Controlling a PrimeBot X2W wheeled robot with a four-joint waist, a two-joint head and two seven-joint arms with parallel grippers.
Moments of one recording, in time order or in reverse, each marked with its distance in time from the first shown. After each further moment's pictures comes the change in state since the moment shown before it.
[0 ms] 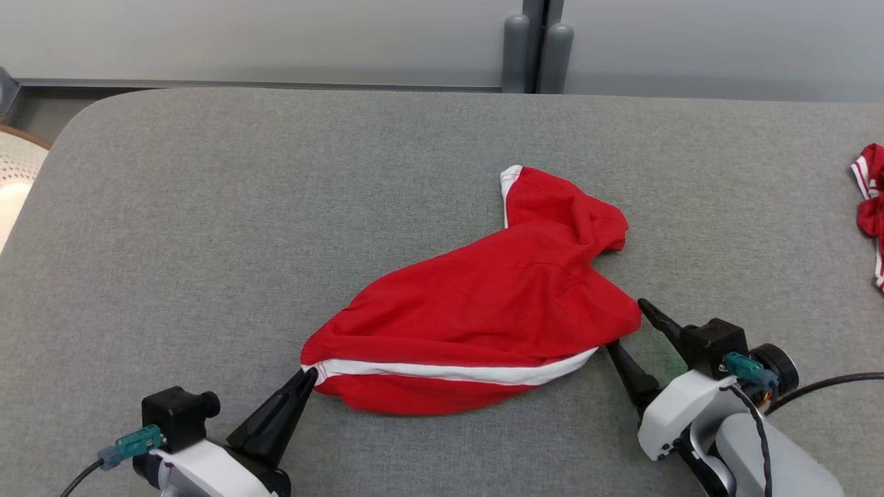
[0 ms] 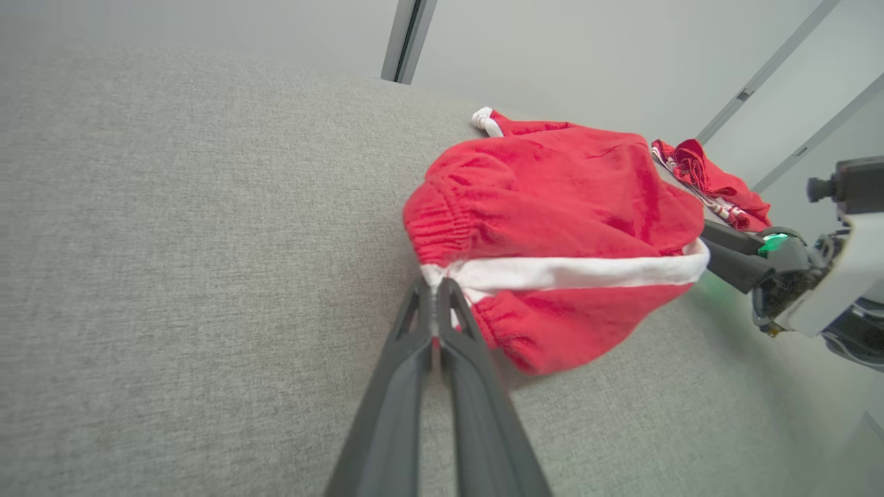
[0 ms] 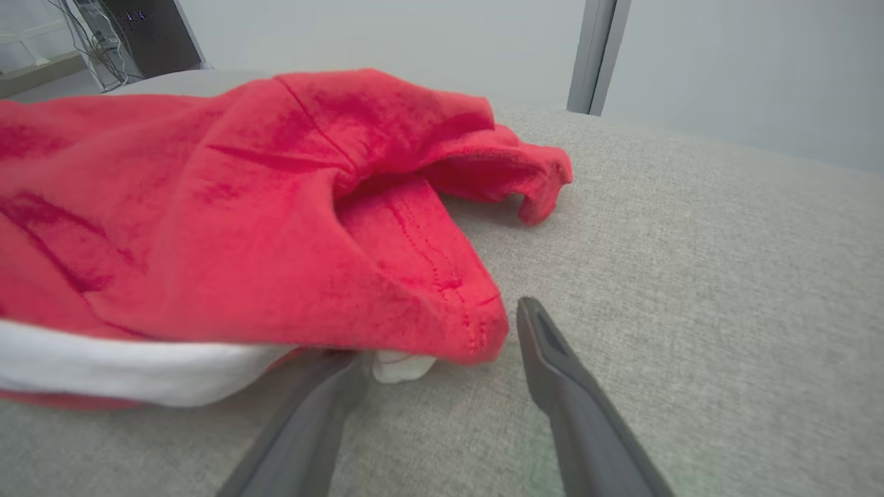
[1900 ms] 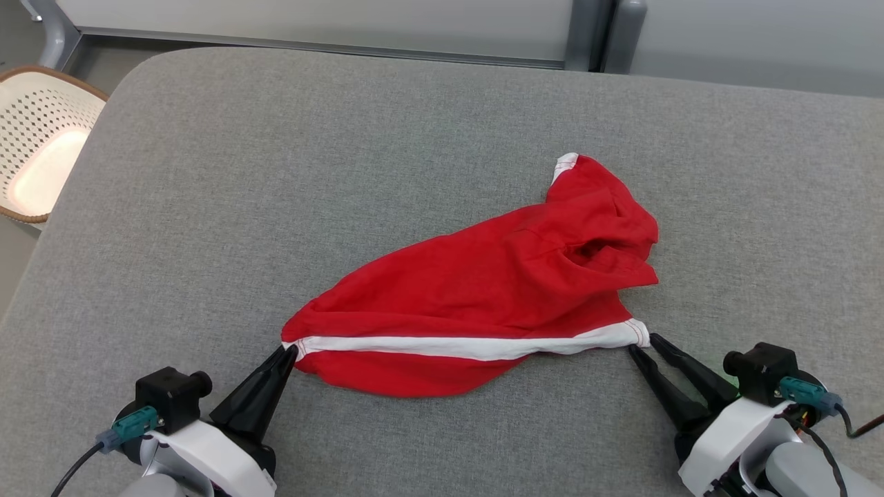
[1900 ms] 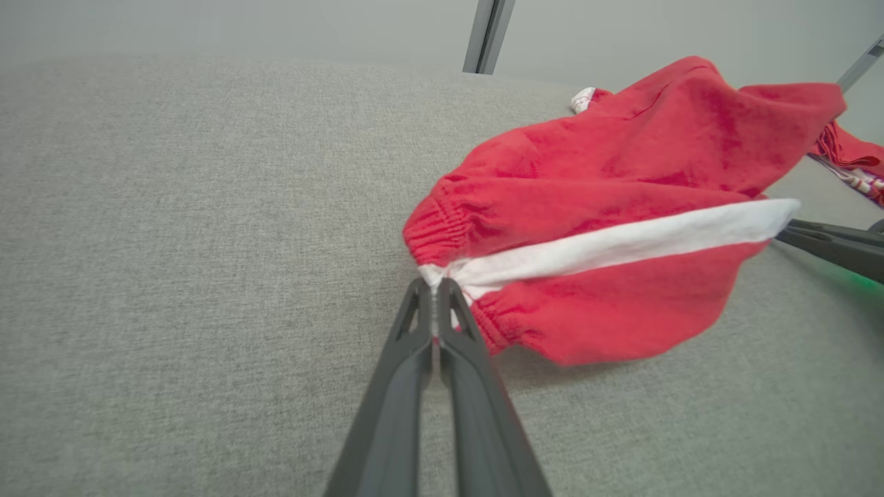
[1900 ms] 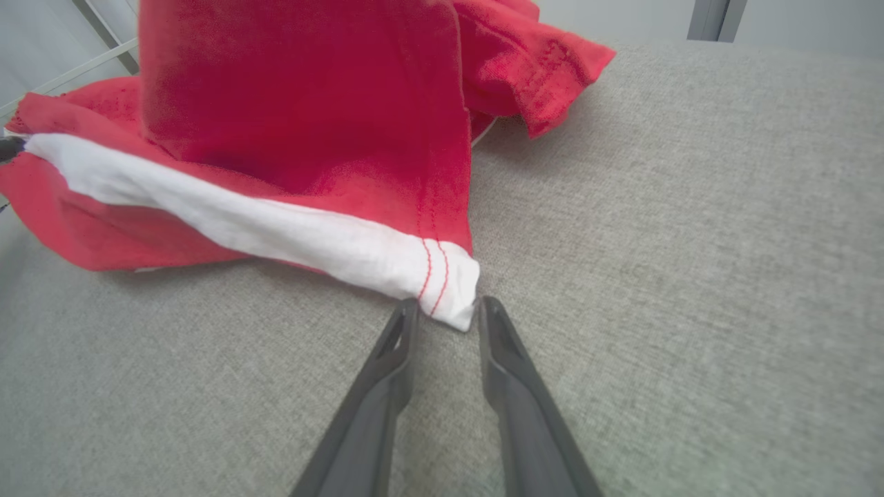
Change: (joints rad) left arm -0.040 -0.042 0.082 0.102 0.168 0.000 0.000; right arm 0.050 -0.265 0.270 -0.258 0.344 0.000 0.000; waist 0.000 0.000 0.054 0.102
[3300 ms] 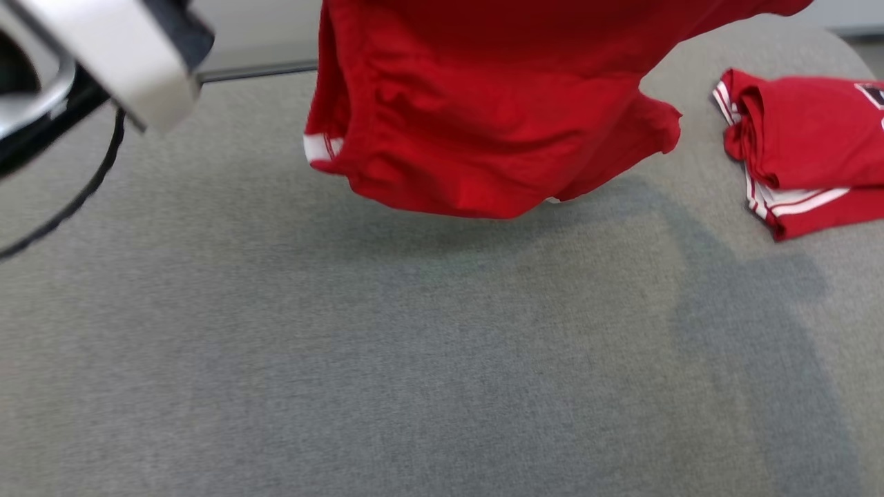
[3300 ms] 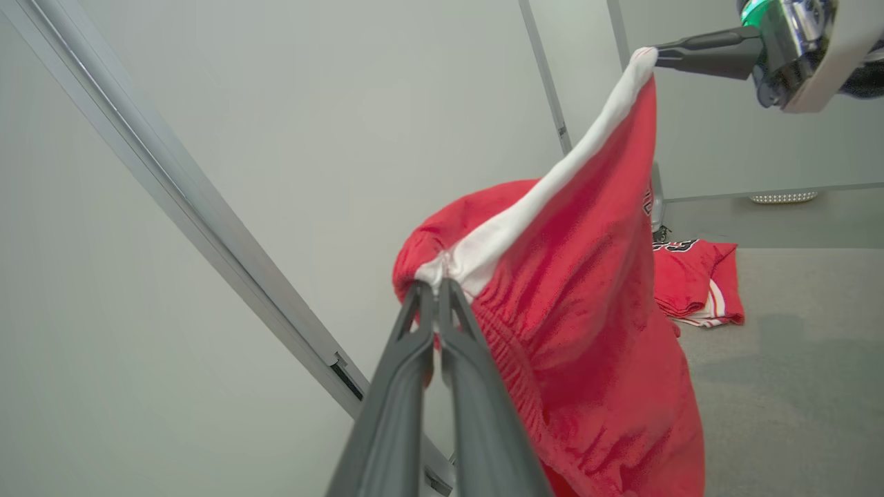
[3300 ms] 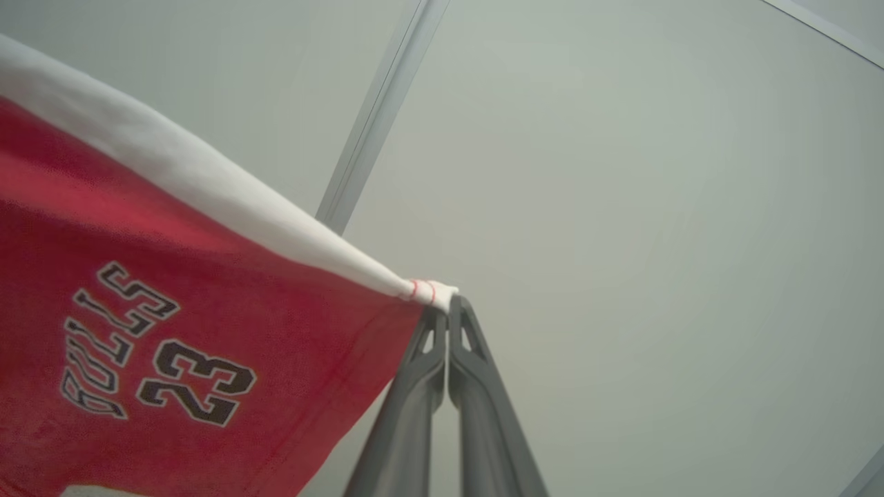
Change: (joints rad) left arm -1.092 0.278 -0.259 -0.394 -0.127 -0.001 0.460; right arm -0.614 -0.305 -0.350 -0.235 -0.207 0.000 0.166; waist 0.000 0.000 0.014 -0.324
